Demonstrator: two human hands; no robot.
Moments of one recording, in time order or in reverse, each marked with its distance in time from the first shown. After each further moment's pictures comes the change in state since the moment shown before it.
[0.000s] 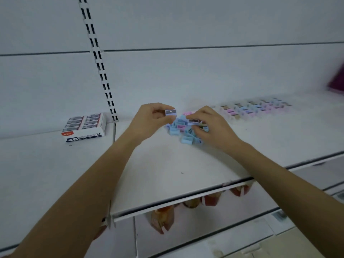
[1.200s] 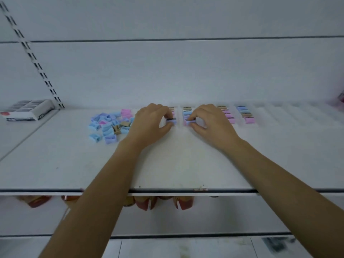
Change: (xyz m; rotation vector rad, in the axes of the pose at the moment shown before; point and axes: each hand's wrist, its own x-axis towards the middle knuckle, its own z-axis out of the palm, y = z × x) left_hand 0.065 0.031 0.220 0.936 0.196 0.123; right_hand -0.012 0.224 -0.102 0.048 0.040 -0.362
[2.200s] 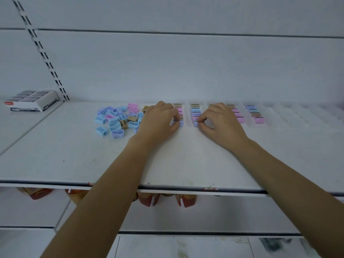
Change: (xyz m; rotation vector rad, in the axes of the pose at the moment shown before) left_hand 0.000 0.000 0.009 0.077 -0.001 -0.011; right_hand -0.001 -0.001 0.004 -0.140 -0.028 0.016
